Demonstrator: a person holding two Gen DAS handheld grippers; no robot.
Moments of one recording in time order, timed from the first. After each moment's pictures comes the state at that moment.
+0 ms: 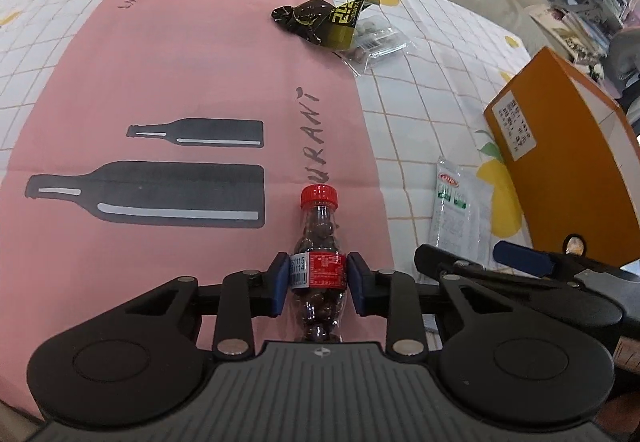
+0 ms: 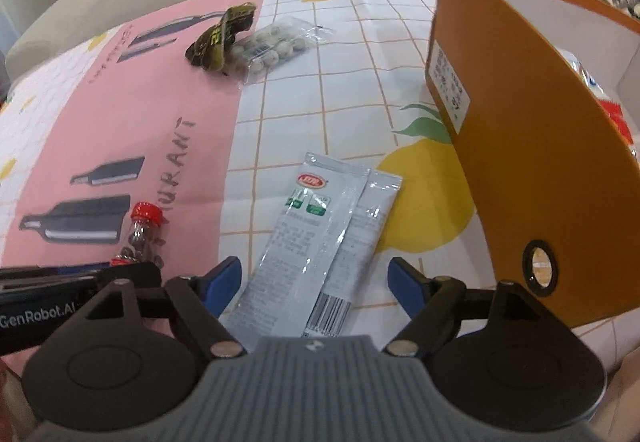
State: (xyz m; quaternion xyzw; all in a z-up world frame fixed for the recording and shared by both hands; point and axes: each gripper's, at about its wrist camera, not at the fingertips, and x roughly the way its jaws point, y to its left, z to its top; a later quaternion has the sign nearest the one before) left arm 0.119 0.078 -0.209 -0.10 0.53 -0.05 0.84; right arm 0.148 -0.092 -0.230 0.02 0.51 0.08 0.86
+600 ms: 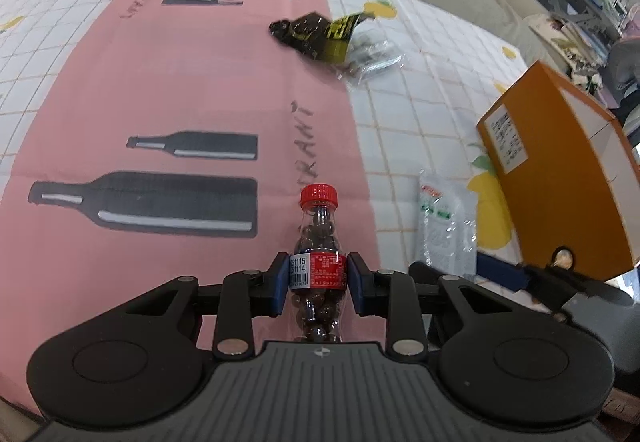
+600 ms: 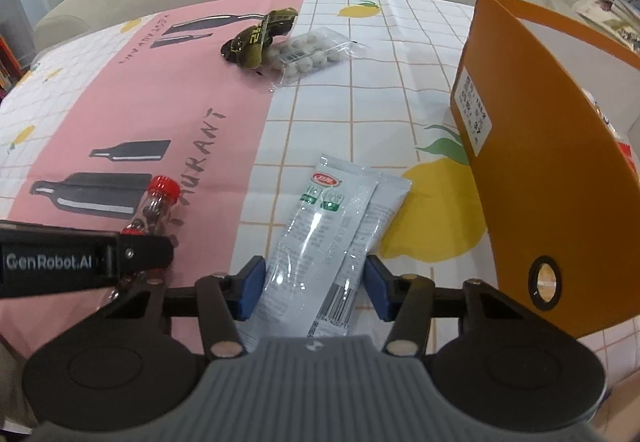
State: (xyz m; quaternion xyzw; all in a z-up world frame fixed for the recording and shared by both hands) left arm 0.121 0.077 -0.198 -0.12 0.52 -0.05 0.85; right arm 0.137 -0.084 -0.228 -0.01 0.48 0.12 0.87
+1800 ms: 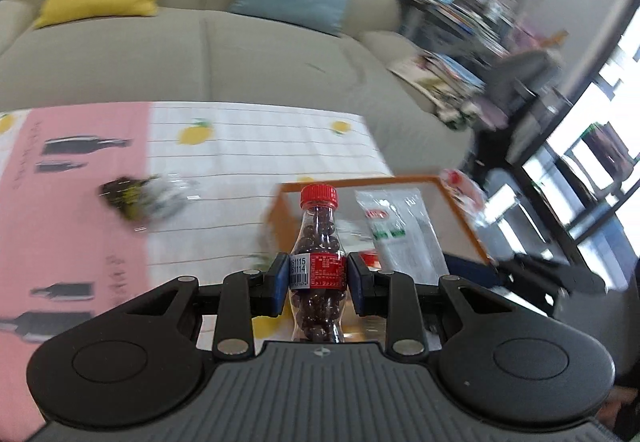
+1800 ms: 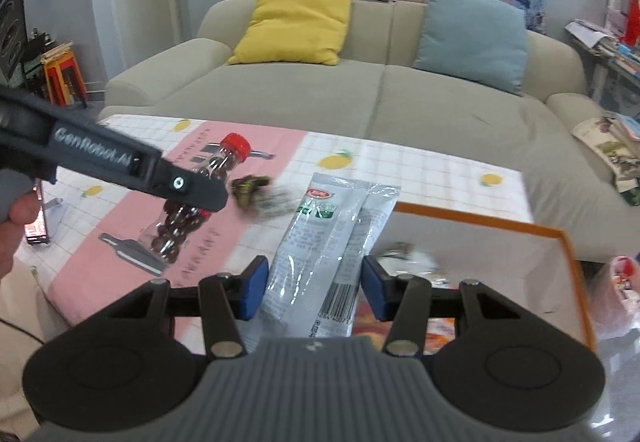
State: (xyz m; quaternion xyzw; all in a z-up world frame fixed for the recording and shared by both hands) left arm 0.140 -0.067 -0.036 -0.10 0.43 -0.19 0.88; right arm 0.108 -0.243 -0.047 -0.05 0.35 0.21 0.91
